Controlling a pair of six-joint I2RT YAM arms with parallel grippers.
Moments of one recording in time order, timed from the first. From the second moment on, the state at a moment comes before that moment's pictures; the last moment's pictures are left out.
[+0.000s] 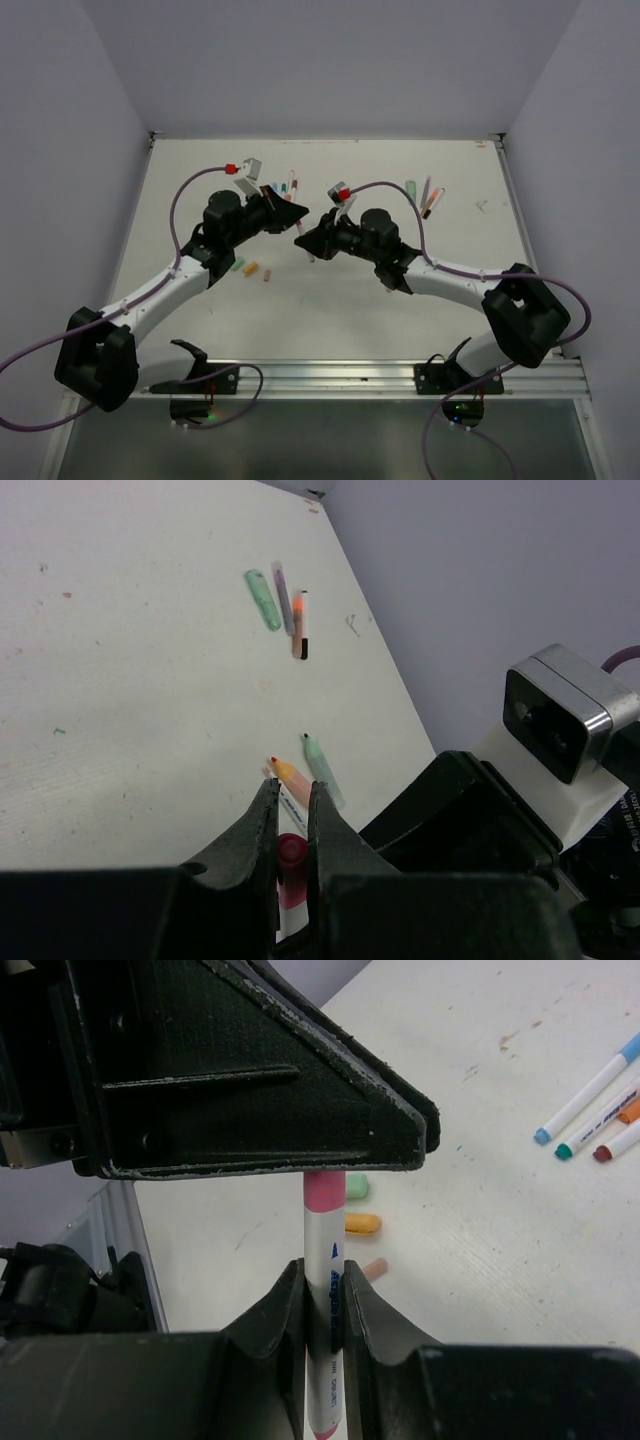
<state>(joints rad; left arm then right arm) -0.46 1.22 0.75 0.30 0.32 -0.74 0.77 1.49 0.79 0.56 -0.32 0.45</state>
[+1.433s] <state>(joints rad) -0.32 1.01 0.61 0.67 -0.13 -0.84 0.77 1.30 0.47 0.56 -0.47 0.32</state>
